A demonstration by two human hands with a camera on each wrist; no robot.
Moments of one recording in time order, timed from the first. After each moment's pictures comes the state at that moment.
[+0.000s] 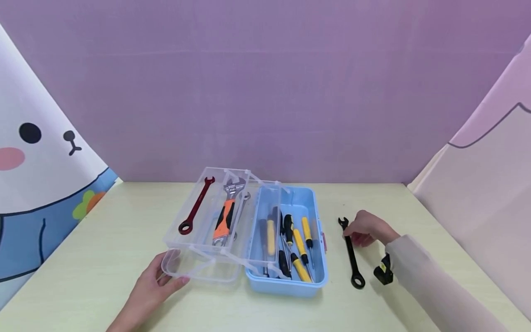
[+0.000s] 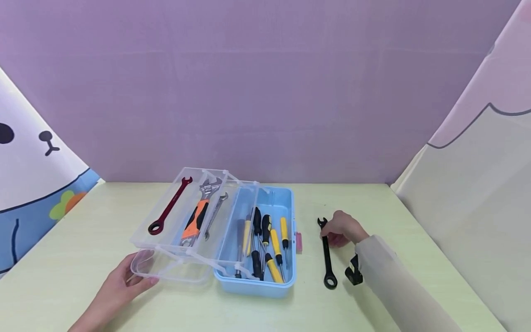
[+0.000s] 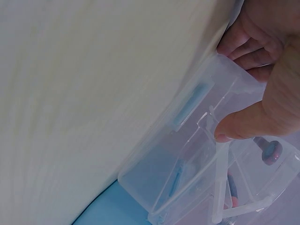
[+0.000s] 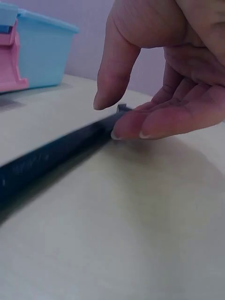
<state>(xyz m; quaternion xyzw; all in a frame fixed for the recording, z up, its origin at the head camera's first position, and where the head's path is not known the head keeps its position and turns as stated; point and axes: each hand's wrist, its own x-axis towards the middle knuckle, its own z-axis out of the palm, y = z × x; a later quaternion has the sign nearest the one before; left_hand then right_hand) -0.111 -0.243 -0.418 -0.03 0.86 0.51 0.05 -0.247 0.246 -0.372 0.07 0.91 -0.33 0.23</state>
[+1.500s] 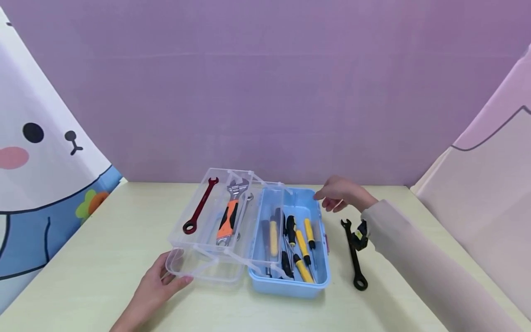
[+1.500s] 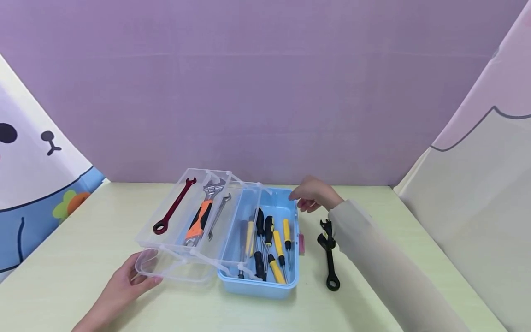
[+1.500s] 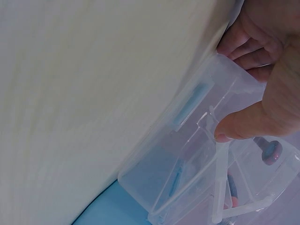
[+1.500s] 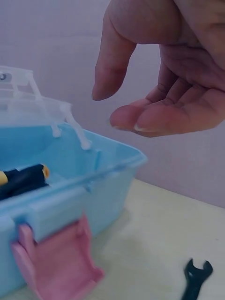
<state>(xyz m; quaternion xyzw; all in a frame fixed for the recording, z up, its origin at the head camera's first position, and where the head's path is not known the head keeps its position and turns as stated) -0.122 -0.246 -0.425 -0.04 0.86 0.50 0.06 -0.278 0.164 -0.286 0.00 0.92 -0.32 0.22</state>
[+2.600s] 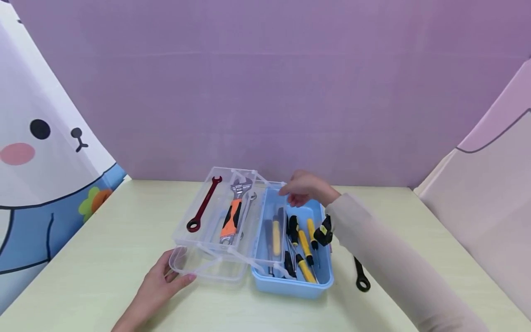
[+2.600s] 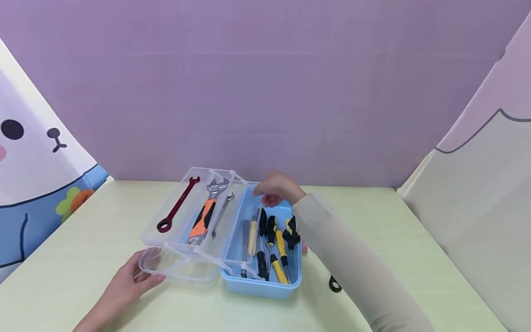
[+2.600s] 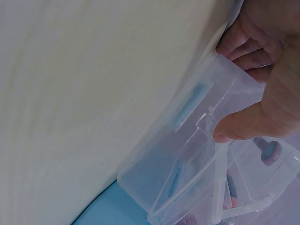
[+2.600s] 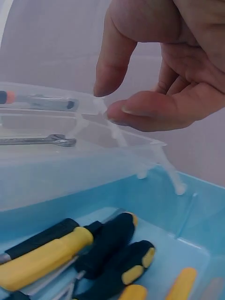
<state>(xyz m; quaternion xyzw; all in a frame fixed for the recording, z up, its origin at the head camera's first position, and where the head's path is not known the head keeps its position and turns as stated) -0.119 -0.246 -0.428 -0.02 0.85 0.52 0.03 -0.279 0.077 -0.272 -0.03 0.91 -0.36 0.23</state>
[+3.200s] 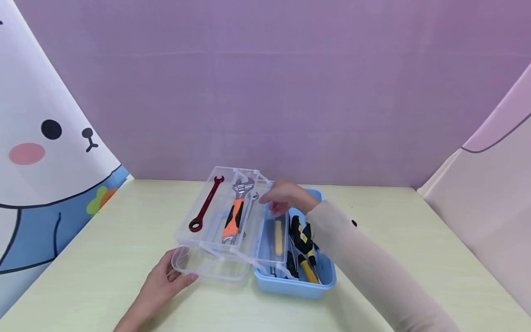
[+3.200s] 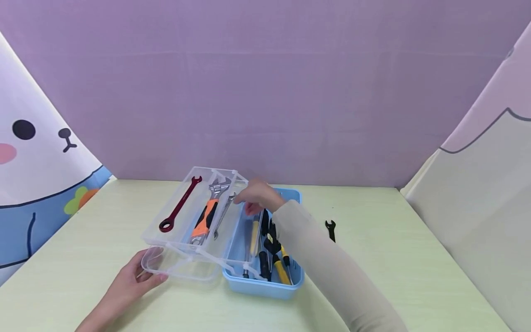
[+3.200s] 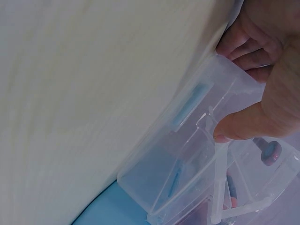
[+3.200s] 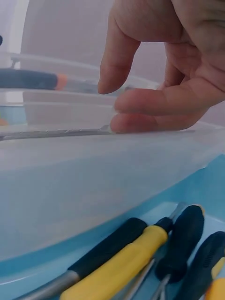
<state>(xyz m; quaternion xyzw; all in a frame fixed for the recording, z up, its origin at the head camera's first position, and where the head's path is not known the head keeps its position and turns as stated) -0.111 -0.241 -0.422 -0.02 0.85 0.53 0.03 -0.273 0.032 -0.297 -0.01 0.88 -0.40 0.24</state>
